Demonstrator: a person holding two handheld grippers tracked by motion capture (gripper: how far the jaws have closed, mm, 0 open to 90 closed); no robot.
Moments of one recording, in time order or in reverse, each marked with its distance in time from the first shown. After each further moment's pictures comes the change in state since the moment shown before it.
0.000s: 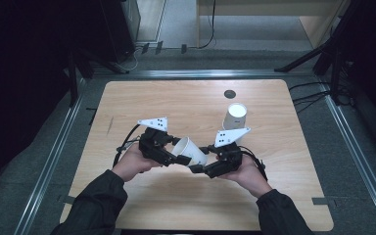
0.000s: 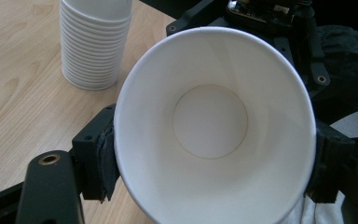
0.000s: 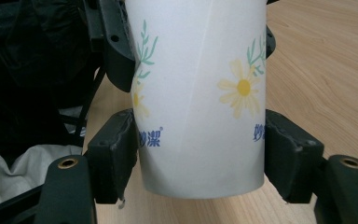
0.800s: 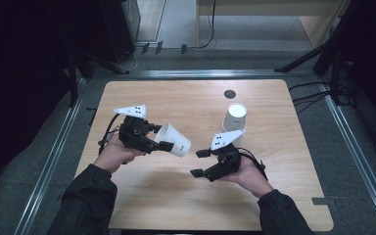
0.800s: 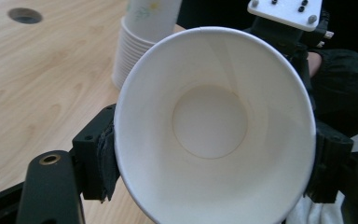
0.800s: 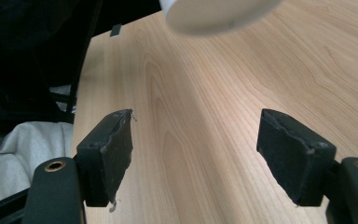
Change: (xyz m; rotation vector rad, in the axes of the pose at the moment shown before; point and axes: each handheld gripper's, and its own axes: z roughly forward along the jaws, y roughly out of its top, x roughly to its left) left arm 0.014 0.004 -0.062 -0.065 0.109 -0.032; right arm -0.001 -0.005 0.005 0.107 -0.039 -0.002
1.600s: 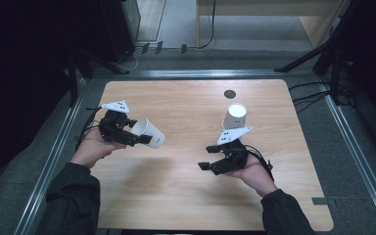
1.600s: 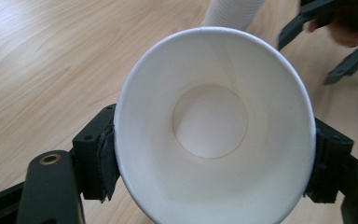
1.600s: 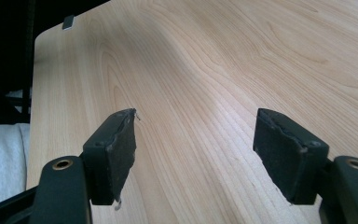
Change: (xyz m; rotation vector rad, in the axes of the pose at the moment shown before) left arm 0.028 -0.014 -0.037 0.199 0.302 -0.049; right arm -0.014 -0.007 -0.013 0.031 -0.132 0.071
